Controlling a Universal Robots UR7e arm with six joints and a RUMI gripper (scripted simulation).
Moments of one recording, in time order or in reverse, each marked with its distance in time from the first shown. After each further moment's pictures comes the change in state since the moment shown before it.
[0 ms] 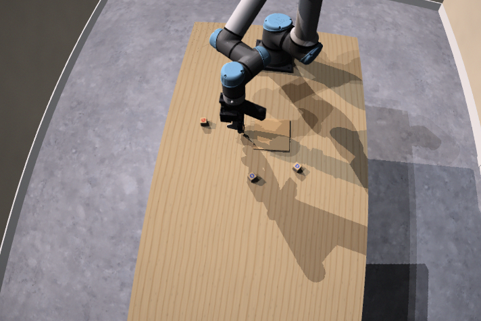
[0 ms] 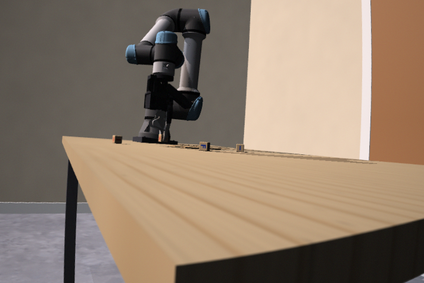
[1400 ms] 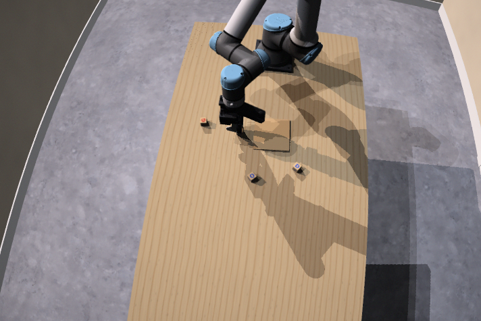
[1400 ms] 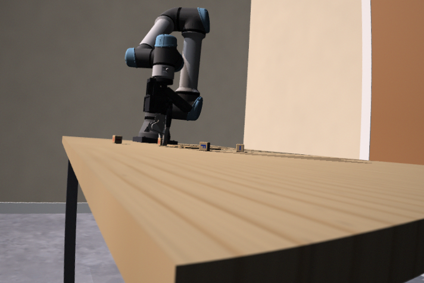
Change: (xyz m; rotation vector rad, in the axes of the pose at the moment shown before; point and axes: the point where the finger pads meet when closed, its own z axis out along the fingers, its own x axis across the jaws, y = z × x) arm 0.004 0.003 0.013 -0.007 0.010 0.000
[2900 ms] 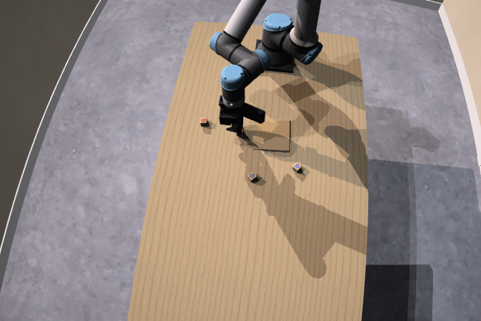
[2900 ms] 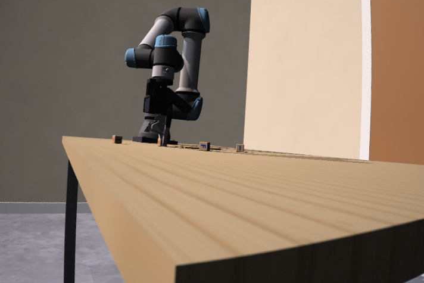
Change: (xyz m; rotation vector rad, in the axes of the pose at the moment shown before) arm 0.000 0.000 0.002 -0.001 0.001 0.000
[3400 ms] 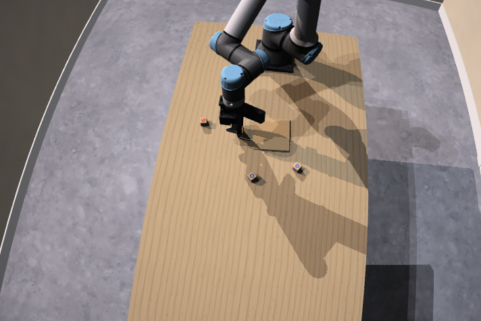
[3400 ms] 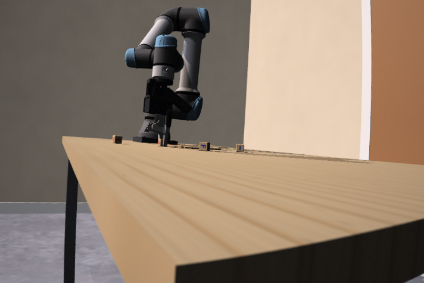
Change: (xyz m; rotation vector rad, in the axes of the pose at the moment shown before) arm 0.000 0.000 0.000 0.000 0.000 0.000
